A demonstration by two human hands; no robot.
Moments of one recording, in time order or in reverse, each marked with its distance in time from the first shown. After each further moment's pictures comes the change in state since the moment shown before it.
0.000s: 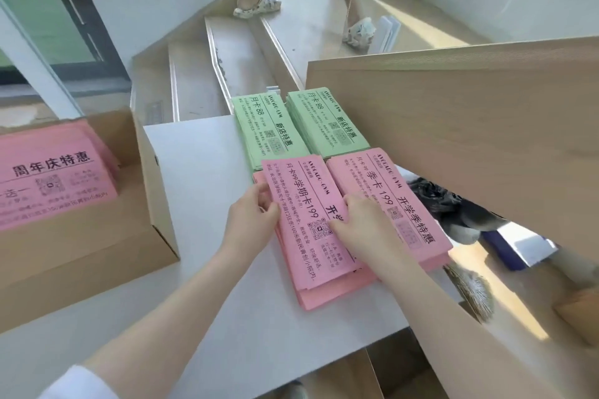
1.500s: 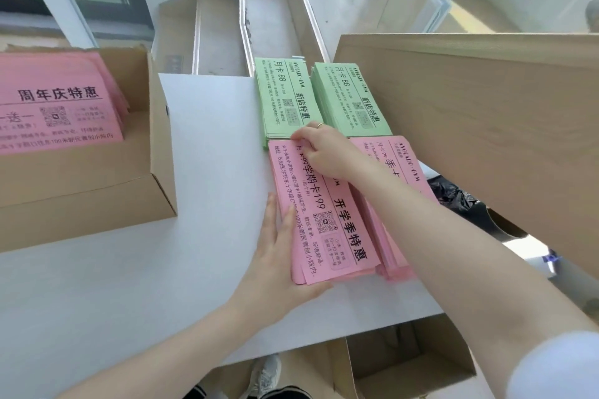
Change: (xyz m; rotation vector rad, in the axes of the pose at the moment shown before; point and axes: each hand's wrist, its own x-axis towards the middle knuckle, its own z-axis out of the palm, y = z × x) left_hand -0.086 -0.038 0.040 0.131 -0.222 0.220; right_hand 0.100 -0.042 0.012 -0.163 -0.254 -0.495
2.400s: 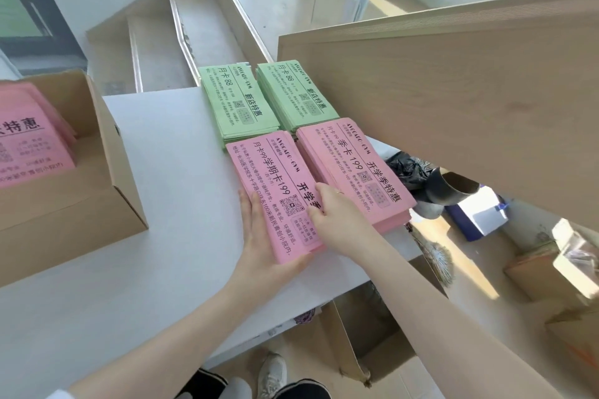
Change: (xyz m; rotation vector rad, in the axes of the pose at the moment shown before) left_hand 0.001 0.004 0.012 -0.160 0.038 0.038; right_hand -0.156 -0.033 0.025 0.365 0.120 0.472
